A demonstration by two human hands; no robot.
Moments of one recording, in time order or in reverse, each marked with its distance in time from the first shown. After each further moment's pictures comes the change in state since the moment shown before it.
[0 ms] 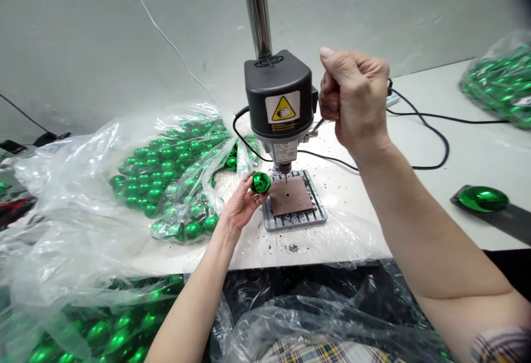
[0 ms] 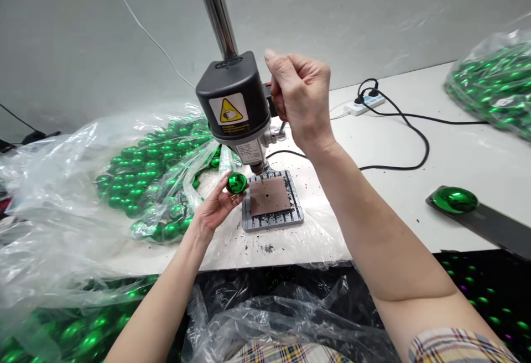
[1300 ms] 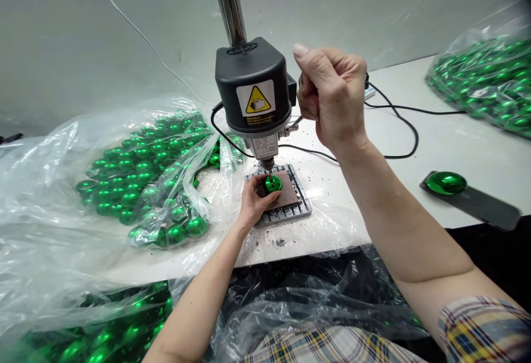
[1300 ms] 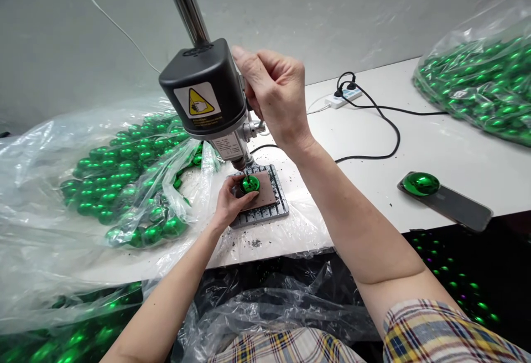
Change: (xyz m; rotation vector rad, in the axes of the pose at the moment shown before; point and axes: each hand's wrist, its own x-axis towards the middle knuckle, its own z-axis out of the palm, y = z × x) left_hand 0.020 -0.060 0.029 0.762 -0.034 0.472; right_hand -0.012 -0.004 -0.002 -0.065 -0.043 -0.079
